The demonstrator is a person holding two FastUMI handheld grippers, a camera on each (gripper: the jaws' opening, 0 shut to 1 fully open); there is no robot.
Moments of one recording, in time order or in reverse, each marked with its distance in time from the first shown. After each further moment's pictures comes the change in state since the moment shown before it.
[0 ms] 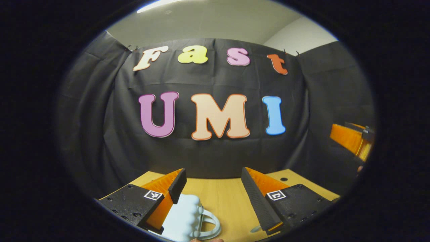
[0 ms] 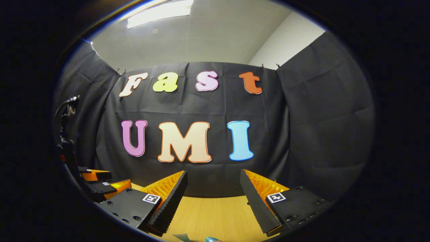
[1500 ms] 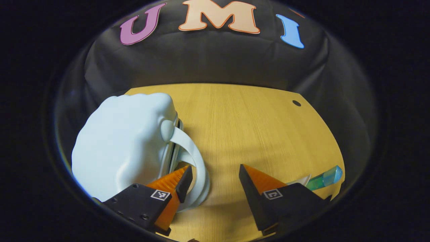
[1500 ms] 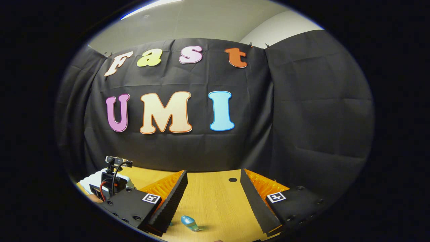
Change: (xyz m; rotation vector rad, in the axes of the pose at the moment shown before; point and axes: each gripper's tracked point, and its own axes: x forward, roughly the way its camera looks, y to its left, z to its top) left arm 0.021 -0.039 -0.248 -0.103 0.779 -0.021; right arm -0.028 -0.072 -0.067 -0.046 0.211 -0.105
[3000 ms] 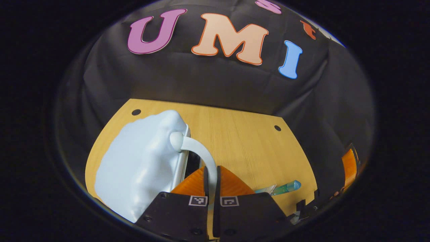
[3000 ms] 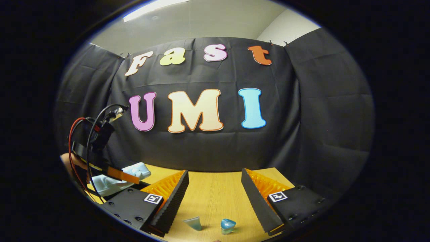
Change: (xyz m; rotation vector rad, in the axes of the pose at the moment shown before) left arm -0.114 0.060 0.104 -0.044 -0.134 -0.154; right arm 0.008 0.113 -0.020 0.027 -0.009 0.182
